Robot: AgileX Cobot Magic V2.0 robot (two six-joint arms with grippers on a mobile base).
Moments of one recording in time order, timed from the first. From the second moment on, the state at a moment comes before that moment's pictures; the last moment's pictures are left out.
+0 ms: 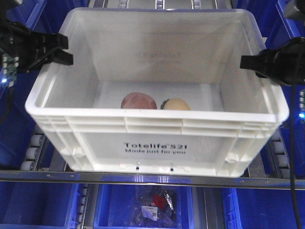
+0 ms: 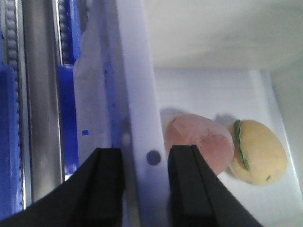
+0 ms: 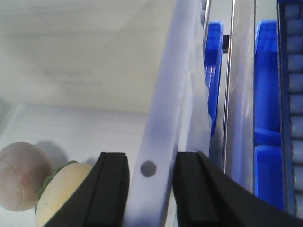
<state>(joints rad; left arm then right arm) -0.18 1.41 -1.23 -0.49 0.77 0.11 0.16 1.23 -0.94 0.35 0.43 -0.15</state>
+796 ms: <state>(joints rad) -0.20 1.59 -1.25 -0.63 0.55 0.25 0.17 1.38 -0.96 0.40 0.10 -0.25</state>
